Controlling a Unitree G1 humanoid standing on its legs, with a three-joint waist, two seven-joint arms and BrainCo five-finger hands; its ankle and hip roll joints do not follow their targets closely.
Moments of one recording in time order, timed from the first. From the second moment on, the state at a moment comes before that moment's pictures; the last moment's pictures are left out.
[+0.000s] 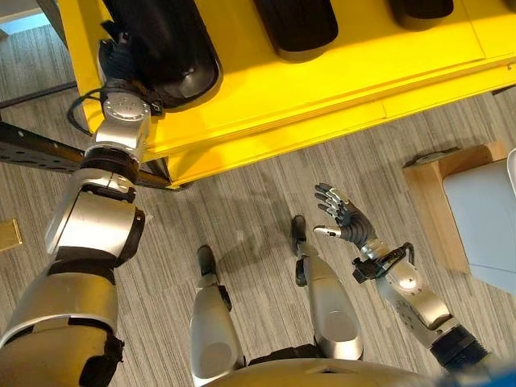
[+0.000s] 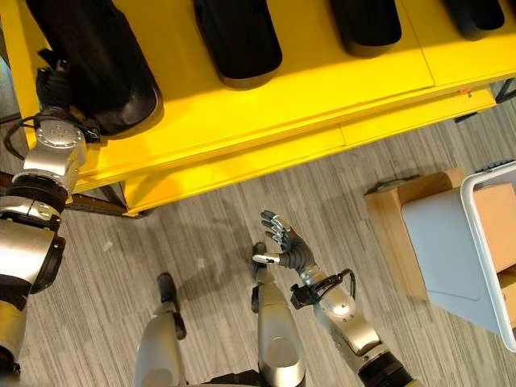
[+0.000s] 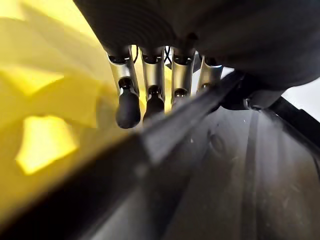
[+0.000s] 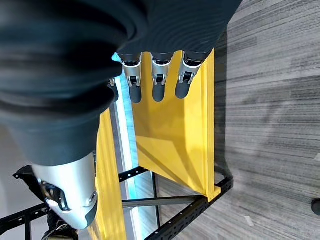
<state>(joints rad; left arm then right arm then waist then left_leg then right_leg) -1.20 0.69 -0.38 1.13 -0.36 -0.07 0.42 -0.04 -0.49 0.48 0.02 0.49 -0.22 0.04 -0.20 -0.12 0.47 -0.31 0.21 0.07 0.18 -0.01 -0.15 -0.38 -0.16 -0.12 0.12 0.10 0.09</state>
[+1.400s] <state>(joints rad) -1.34 0.82 -0.41 1.12 -0.44 -0.10 0.43 -0.04 -0.57 0.44 0.01 0.52 -0.23 0.09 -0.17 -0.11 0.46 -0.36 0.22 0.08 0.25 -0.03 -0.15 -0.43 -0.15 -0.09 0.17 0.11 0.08</state>
